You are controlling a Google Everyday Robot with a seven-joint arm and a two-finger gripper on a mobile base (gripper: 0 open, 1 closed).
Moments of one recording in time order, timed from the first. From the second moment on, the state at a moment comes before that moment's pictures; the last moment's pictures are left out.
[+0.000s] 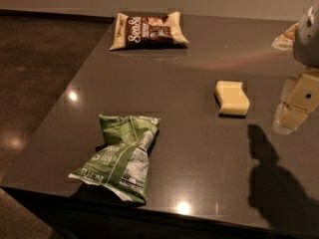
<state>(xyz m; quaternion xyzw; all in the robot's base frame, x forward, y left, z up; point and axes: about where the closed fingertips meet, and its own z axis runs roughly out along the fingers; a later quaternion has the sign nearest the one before) 0.438 -0.215 0.982 -0.60 0.78 -0.04 0.17</state>
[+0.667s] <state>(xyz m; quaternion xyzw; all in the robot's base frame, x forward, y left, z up) 0.456 -0.192 0.985 -0.61 0.77 -0.03 0.19</state>
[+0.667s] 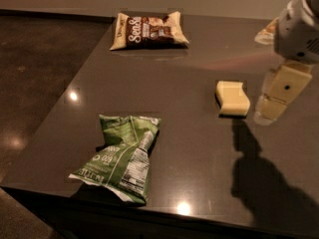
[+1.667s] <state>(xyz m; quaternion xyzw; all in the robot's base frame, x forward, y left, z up) 0.564 -0.112 0.979 -0.60 0.77 -0.03 0.24</state>
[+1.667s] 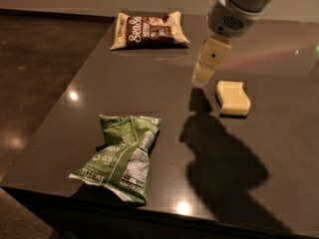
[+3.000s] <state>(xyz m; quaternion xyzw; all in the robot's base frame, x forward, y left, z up) 0.727 -0.081 0.969 -0.62 0.74 -0.10 0.24</state>
